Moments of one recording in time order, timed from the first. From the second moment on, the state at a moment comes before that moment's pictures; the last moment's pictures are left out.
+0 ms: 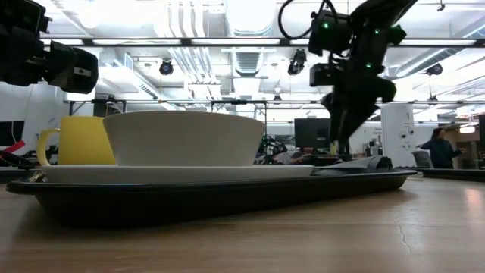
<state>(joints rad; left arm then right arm) -0.28 0.24 0.01 0.09 0.15 0.10 -0.22 1.45 0.89 -0.63 0.00 -0.19</state>
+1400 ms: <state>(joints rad) -0.28 0.24 0.01 0.09 0.15 0.09 -0.18 1.64 0.95 -0.41 0.04 -0.37</state>
